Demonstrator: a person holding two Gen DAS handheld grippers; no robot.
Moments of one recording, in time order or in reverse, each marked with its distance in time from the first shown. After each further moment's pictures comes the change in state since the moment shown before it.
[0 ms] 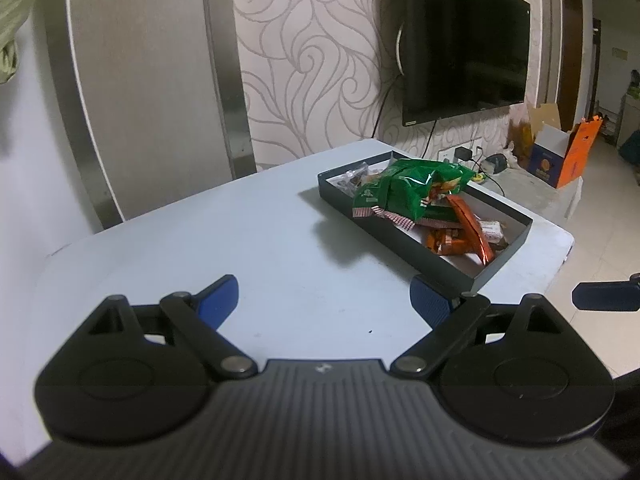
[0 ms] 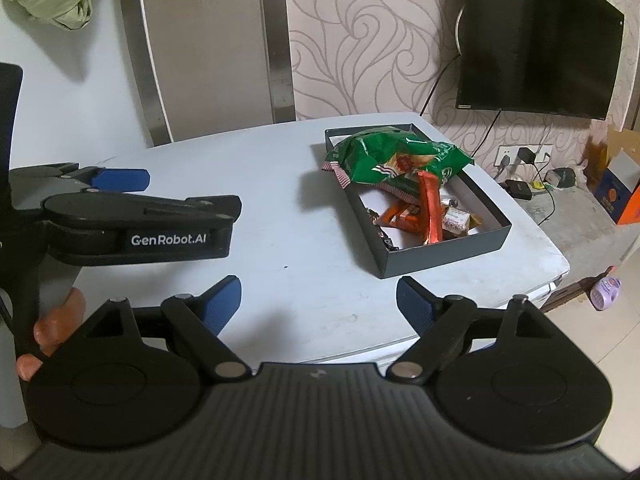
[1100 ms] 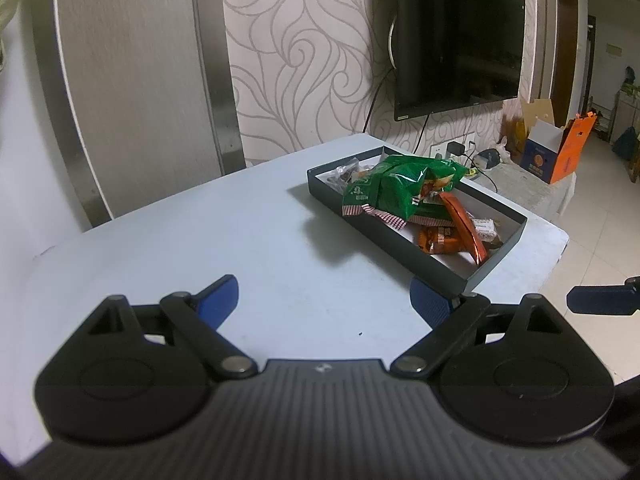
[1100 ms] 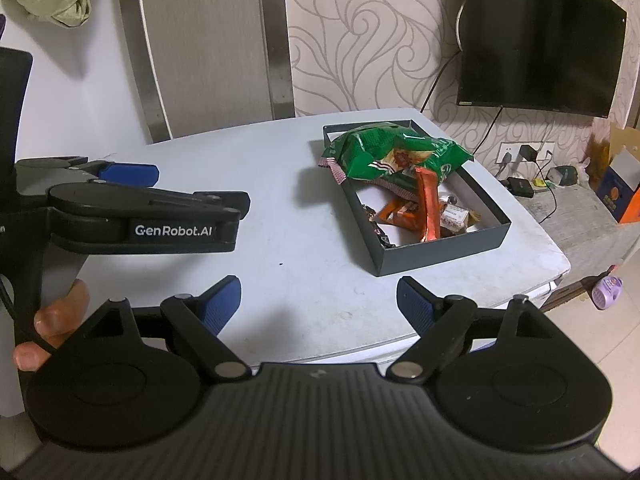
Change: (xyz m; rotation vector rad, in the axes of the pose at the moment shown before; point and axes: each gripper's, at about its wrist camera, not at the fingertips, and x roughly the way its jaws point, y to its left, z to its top) left arm 0.009 -0.004 0.005 -0.002 0.020 -0.024; right arm 0.003 -0.006 -0.001 -0.002 0.009 0.005
